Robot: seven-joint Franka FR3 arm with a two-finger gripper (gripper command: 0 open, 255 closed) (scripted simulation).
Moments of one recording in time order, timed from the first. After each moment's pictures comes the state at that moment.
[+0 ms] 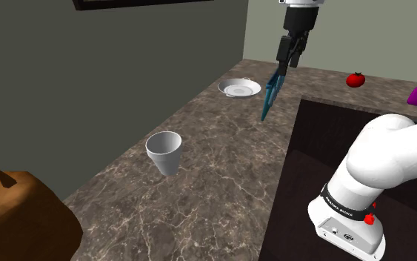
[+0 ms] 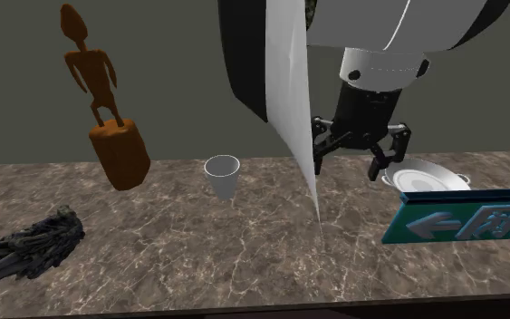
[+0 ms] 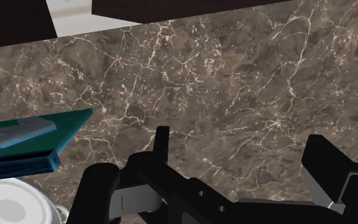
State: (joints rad) arm -0.02 -0.82 -0.02 -2.33 -0.01 1.50 -0.14
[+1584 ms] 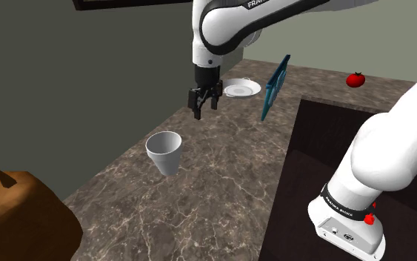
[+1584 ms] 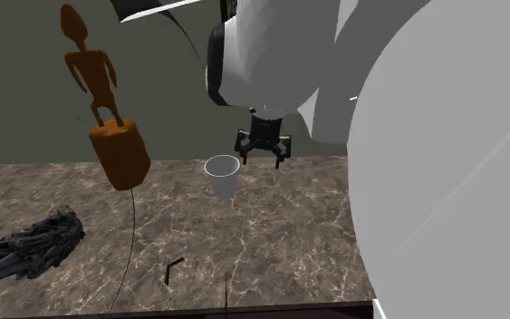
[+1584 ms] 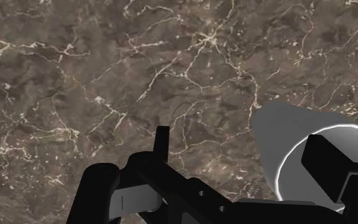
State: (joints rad) arm 0.09 -0.23 0.23 -2.23 0.15 2.00 0.09
